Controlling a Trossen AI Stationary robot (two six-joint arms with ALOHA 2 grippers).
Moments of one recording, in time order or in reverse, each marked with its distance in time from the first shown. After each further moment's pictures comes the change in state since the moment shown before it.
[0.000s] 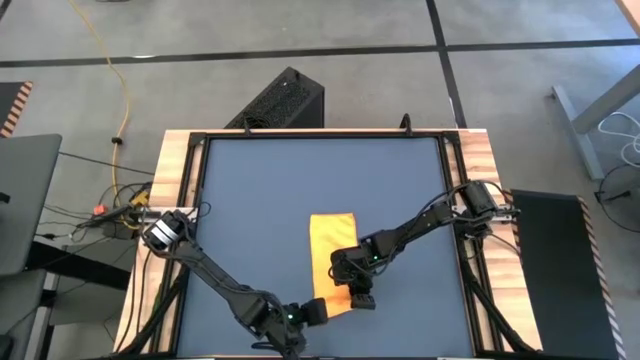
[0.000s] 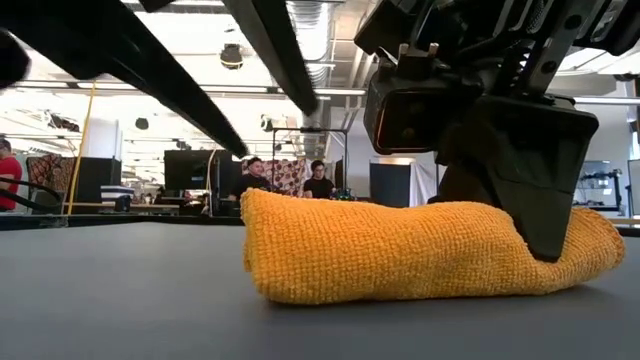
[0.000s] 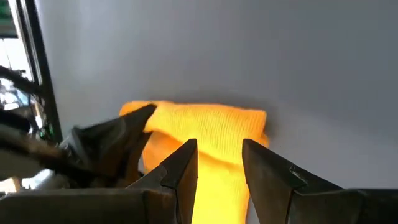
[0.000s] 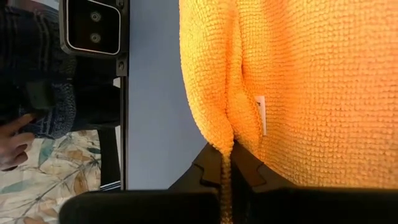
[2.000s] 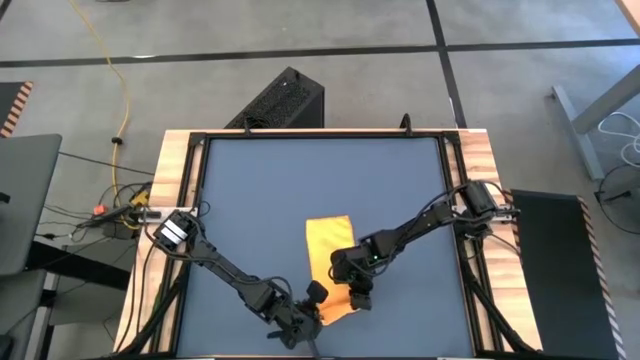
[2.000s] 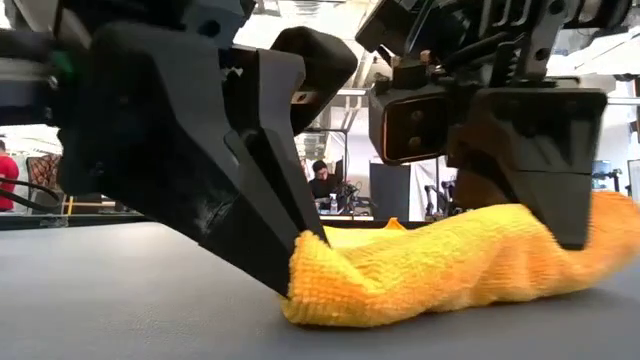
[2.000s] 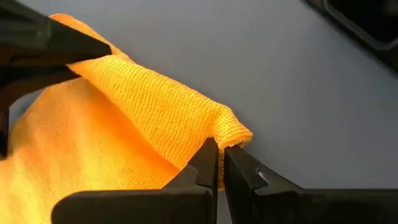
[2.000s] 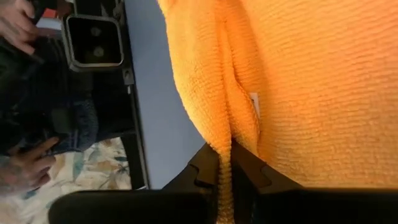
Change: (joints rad) left arm 0.069 0.048 -0.174 0.366 0.204 -0.710; right arm 0.007 -0.002 0.002 -0.005 -0.043 0.174
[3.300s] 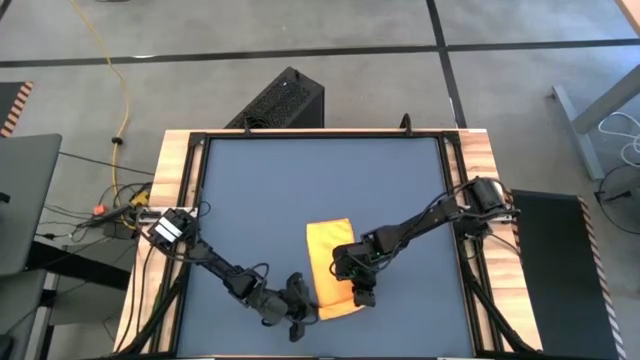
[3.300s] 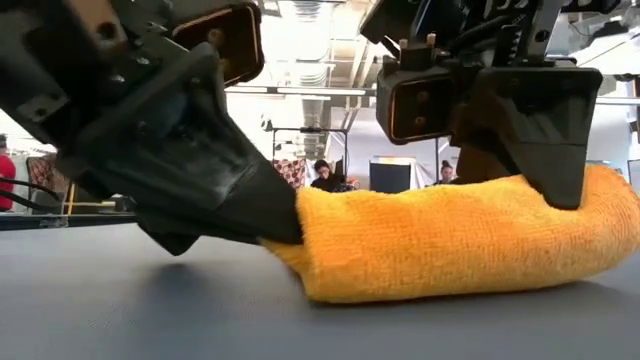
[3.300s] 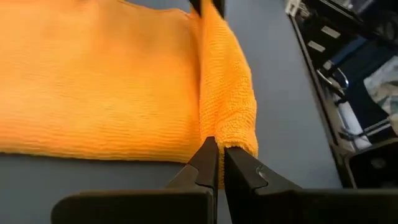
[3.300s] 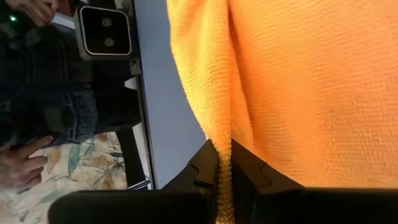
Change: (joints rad) left arm -0.017 -0.043 -0.383 0.674 -0.125 -0.884; right arm -0.012 -0.067 0.000 -0.133 0.002 -0.061
